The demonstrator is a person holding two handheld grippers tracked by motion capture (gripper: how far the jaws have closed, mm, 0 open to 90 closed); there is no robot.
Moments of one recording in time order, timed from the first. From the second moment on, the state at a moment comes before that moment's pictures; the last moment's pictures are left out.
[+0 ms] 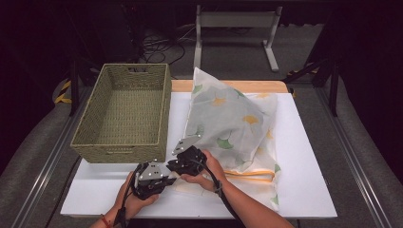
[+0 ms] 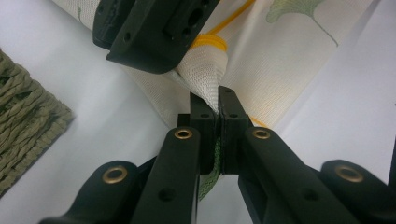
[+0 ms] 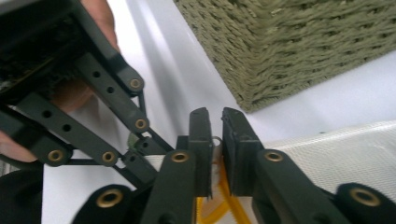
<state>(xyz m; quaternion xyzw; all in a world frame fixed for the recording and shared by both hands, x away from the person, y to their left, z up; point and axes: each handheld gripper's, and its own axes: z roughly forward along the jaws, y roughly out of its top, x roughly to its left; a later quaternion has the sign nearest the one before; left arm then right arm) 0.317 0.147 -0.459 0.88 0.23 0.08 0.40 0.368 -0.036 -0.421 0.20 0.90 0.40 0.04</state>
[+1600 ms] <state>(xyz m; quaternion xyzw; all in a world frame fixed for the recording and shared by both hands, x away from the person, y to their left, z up) 0.344 0.160 -0.451 0.85 0.26 0.03 0.46 0.356 -0.071 -0.428 0.19 0.90 0.39 0.04</state>
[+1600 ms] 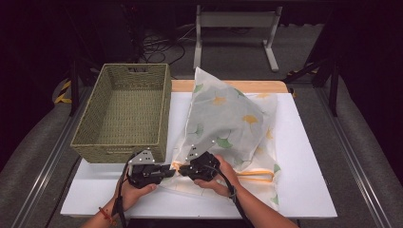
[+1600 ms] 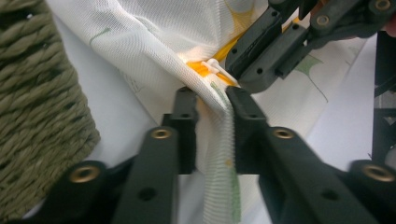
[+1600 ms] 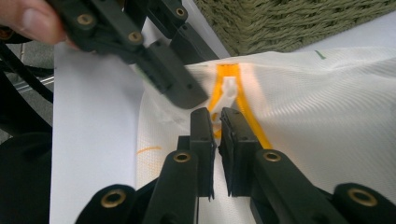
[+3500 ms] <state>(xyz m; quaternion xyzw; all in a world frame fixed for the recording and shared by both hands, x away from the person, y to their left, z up) 0.319 0.156 -0.449 0.88 0.21 0.10 0.42 0.358 -0.066 -0.437 0.23 0.87 0.43 -0.01</state>
